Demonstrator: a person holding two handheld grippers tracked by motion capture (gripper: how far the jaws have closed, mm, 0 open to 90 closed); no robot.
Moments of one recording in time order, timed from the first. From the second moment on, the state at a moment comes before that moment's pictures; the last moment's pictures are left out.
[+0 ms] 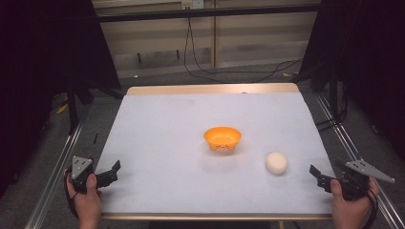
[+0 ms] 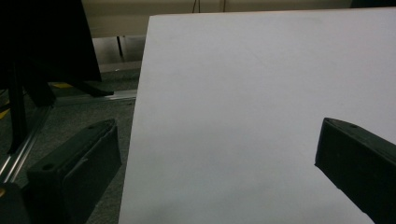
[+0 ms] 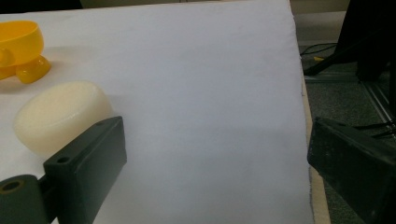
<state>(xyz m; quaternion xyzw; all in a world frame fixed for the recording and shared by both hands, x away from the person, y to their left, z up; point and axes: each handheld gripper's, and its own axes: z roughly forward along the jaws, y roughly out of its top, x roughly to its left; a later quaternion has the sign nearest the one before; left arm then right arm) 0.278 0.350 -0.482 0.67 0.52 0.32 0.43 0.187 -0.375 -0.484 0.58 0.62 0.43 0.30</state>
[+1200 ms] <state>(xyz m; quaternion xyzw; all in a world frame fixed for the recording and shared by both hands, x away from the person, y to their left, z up) 0.277 0.345 -0.482 0.68 0.51 0.33 0.42 0.228 -0.331 -0.456 0.53 0.78 0.29 0.15</state>
